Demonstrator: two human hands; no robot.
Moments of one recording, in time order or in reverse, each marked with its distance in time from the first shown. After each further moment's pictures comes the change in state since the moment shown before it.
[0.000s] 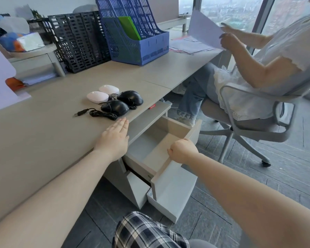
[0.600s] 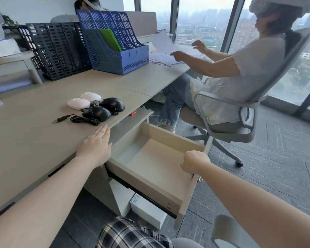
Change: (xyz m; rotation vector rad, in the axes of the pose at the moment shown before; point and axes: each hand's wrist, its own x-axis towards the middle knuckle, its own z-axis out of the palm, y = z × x) left_hand -0.011 0.007 -0.003 -0.008 -0.048 -0.069; right_hand -0.077 0.057 -0.017 -0.101 -0.147 0.336
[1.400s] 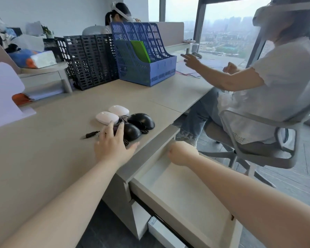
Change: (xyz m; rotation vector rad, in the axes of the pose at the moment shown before) left_hand 0.054 -0.040 -0.016 -0.195 0.265 -0.279; right_hand 0.099 -0.125 -0.069 0.165 0.166 -0.211
